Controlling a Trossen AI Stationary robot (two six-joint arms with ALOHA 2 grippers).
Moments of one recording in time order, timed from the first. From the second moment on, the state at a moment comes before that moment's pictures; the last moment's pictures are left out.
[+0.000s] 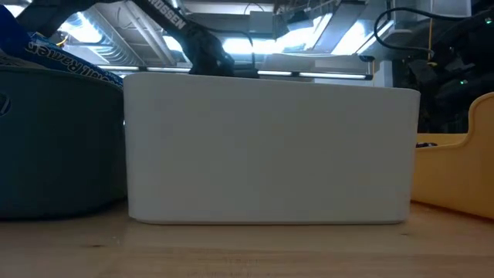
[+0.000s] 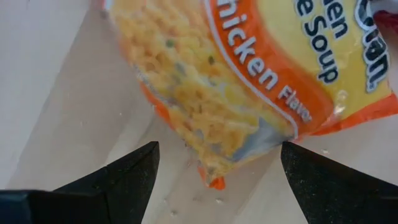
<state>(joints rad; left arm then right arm) 0.40 2.04 1.45 -0.73 0.02 -0.12 -0.12 0.38 0.04 -0.02 0.32 0.62</state>
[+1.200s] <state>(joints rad) 0.31 2.00 1.44 -0.75 -0.04 -0.17 -0.12 0.38 0.04 -0.02 0.32 0.63</state>
